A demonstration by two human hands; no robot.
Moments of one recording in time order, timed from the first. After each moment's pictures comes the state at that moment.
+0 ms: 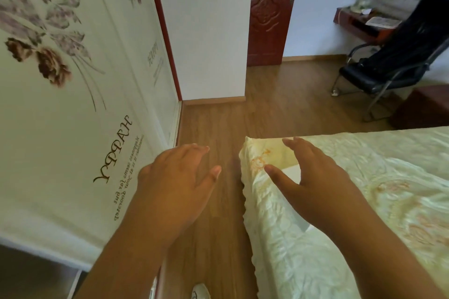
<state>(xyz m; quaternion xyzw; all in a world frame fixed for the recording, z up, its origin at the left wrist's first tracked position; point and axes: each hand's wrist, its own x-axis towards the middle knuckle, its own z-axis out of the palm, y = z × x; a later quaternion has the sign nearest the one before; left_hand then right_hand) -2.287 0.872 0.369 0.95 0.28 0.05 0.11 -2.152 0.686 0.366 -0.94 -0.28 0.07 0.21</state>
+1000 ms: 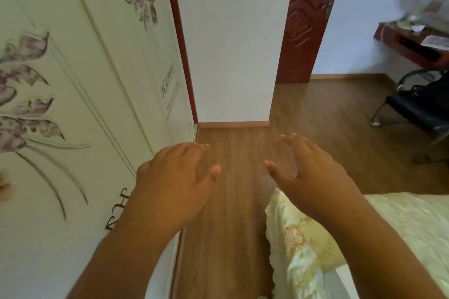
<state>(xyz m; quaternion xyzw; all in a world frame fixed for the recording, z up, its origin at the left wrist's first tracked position) -2.033 1.182 0.377 0.94 0.32 0.06 0.09 -1.876 1.012 0.368 -0.92 -0.34 0.07 0.21</state>
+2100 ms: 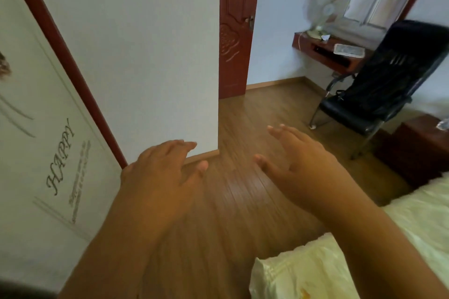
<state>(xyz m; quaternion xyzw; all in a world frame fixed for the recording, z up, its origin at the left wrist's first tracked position) -1.642 1.431 0.391 0.96 0.19 -0.01 0.19 -1.553 1.218 0.399 -0.96 -0.20 0.01 0.18</state>
